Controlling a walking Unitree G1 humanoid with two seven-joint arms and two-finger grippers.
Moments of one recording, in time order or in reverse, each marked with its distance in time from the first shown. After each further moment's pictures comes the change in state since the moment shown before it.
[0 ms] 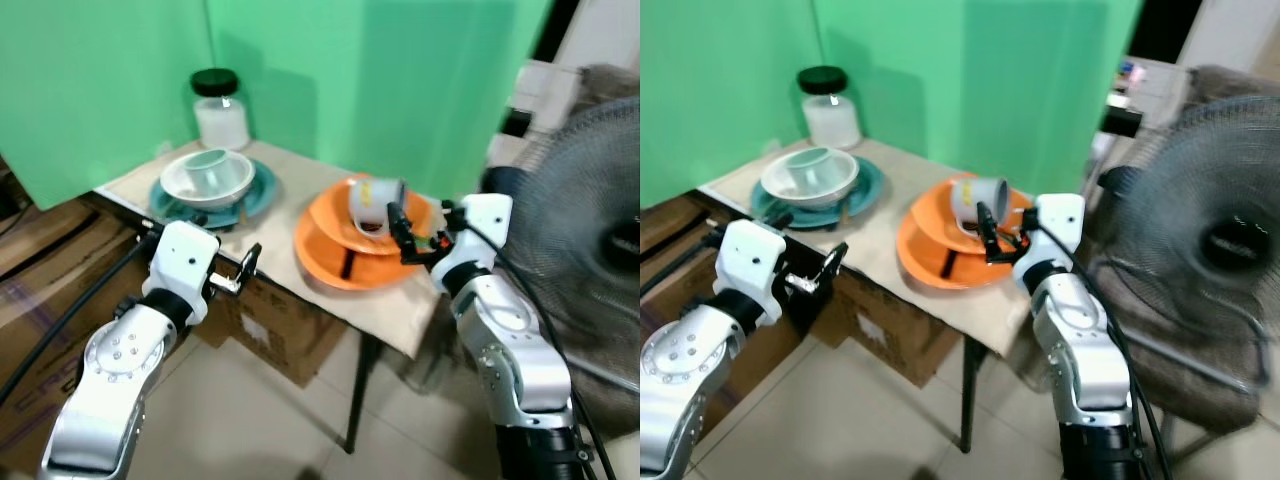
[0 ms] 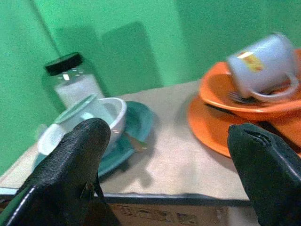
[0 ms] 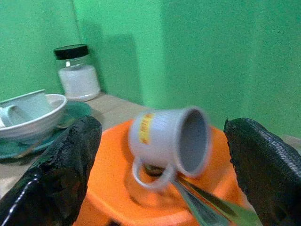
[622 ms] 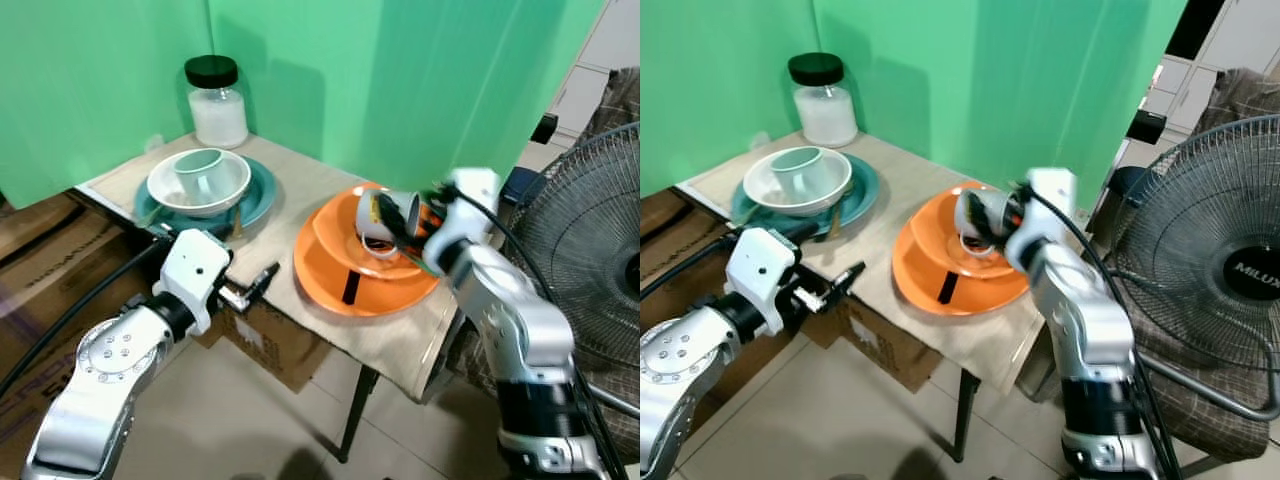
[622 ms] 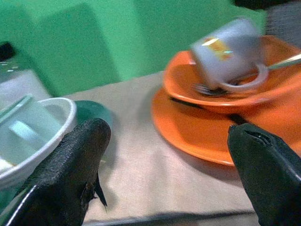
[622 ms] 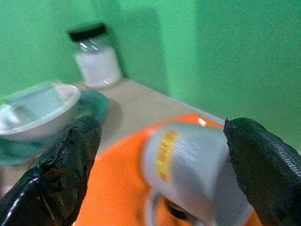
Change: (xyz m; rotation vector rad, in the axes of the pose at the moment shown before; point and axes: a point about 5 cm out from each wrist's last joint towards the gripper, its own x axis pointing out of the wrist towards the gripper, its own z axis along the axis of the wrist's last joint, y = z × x) left arm -0.005 -0.009 -0.001 -0.028 0.006 -0.271; right arm 0.025 -0.001 0.017 0.060 0.096 0.126
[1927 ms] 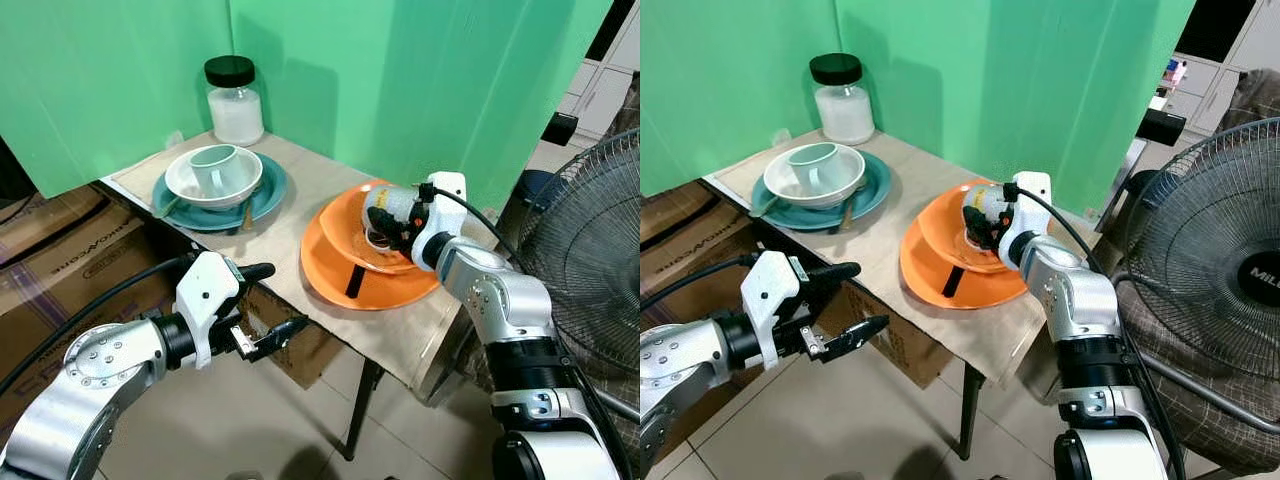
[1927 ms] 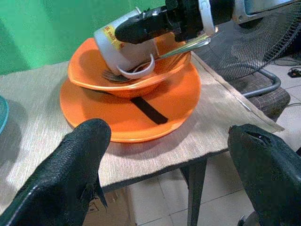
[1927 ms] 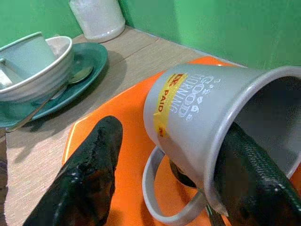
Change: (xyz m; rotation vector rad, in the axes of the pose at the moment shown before) left arm -0.012 -0.019 0.005 -0.082 0.035 -0.341; right arm 0.026 -0.015 -0.024 0.063 0.209 -0.018
